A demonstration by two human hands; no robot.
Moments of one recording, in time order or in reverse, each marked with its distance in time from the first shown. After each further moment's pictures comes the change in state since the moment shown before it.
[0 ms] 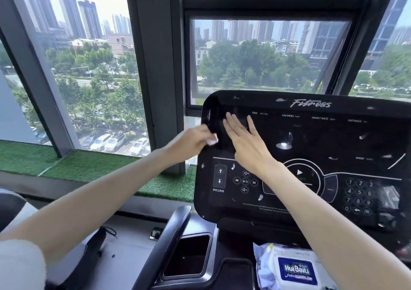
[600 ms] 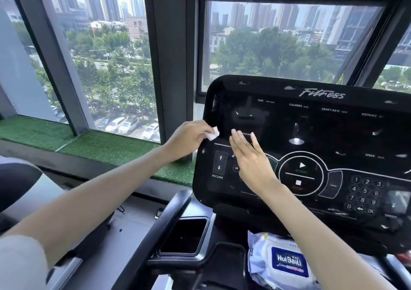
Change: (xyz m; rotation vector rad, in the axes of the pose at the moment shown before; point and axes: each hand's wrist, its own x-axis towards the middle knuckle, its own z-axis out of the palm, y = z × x) left_hand -0.025 0.008 0.020 0.008 0.110 -0.200; right_hand -0.056 -0.011 0.031 -0.066 -0.042 -0.061
